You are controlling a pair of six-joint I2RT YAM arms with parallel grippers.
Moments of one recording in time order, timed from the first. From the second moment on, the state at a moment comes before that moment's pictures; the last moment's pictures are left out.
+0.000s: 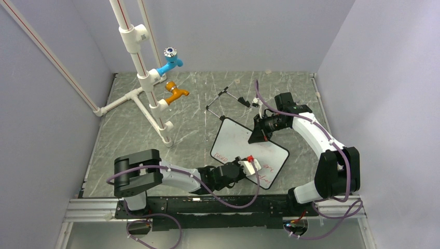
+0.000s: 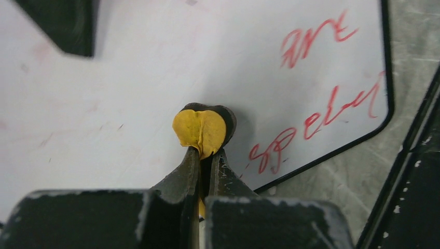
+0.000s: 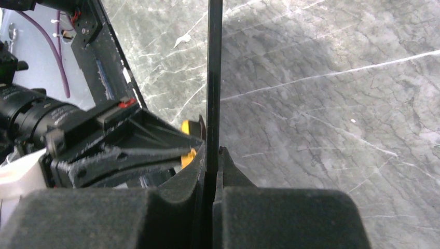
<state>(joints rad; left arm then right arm) -1.36 1.73 0.76 0.60 -0.42 0.13 0.20 1.44 1.06 -0.82 -0.89 -0.42</state>
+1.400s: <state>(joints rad) -1.38 1.82 0.93 0.59 -0.23 0.09 0.20 1.44 1.06 -0.82 -0.89 -0.42</state>
